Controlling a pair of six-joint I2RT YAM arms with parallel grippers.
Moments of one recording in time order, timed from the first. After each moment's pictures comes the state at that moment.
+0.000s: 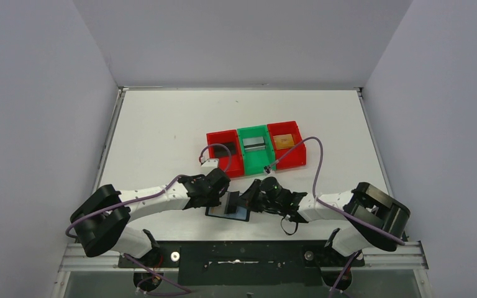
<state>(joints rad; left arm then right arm) -0.94 1.42 0.71 -0.44 -0.36 -0.85 0.95 1.45 0.44 0.40 -0.04 1.31</state>
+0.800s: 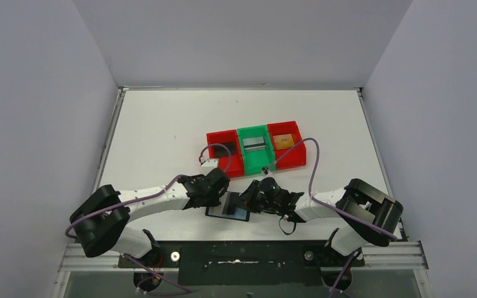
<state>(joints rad) -0.94 1.41 0.71 -0.44 -0.36 -0.85 0.94 1.51 0.43 0.46 -0.06 1.33</state>
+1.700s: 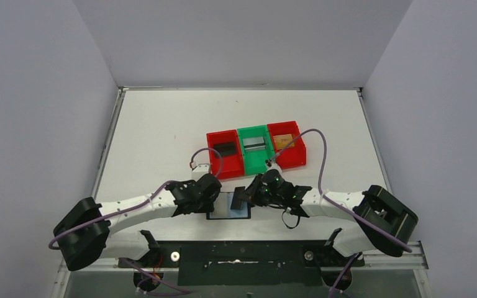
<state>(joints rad) -0.95 1.27 0.63 -0.52 -0.33 -0.91 0.89 1.38 0.50 0.20 -0.05 1.16</state>
